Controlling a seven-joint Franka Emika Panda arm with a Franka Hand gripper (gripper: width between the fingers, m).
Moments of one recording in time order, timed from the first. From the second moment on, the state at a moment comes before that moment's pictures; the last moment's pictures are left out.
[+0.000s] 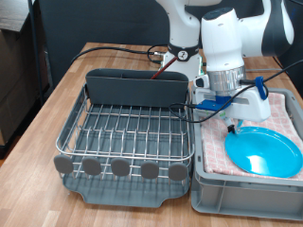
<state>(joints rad) 0.07 0.25 0.25 -2.46 0.86 3.03 1.06</state>
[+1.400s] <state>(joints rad) 0.20 0.09 0.00 -2.40 0.11 2.64 1.57</state>
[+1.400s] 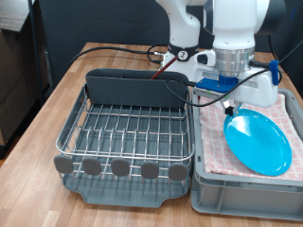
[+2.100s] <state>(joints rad) 0.20 0.00 0.00 -2.29 0.00 2.33 1.65</state>
